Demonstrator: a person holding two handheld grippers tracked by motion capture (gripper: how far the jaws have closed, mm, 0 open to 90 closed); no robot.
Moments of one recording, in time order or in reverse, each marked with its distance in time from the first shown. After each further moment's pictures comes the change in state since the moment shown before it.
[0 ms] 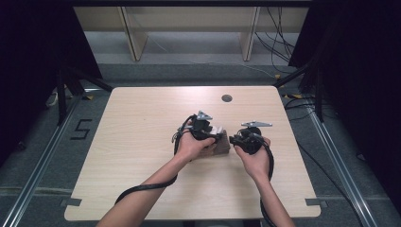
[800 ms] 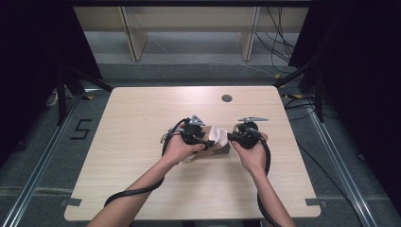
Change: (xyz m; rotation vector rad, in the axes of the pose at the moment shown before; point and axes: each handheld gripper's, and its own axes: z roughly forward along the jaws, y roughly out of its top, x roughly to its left) left arm 0.009 -0.018 -0.024 0.114 -0.050 0.113; right arm 0.004 0.013 0.009 0.050 -0.018 0.021
